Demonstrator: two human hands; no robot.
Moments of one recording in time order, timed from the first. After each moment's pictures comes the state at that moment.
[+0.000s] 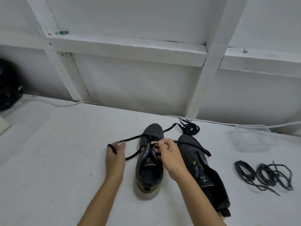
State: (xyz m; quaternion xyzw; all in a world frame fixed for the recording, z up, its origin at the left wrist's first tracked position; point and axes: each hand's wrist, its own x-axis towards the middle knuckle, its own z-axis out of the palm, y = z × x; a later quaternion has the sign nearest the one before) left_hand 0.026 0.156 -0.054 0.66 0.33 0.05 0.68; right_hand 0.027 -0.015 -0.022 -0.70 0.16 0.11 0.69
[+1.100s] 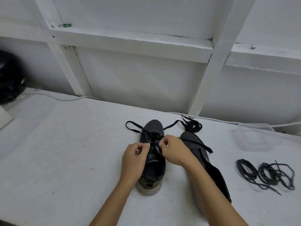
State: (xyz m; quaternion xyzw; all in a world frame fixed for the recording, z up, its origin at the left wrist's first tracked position) left_hand 0.003 0.117 -0.042 0.79 0.17 0.01 0.58; right_hand 0.043 -0.034 0.004 -0.92 0.00 0.19 0.35
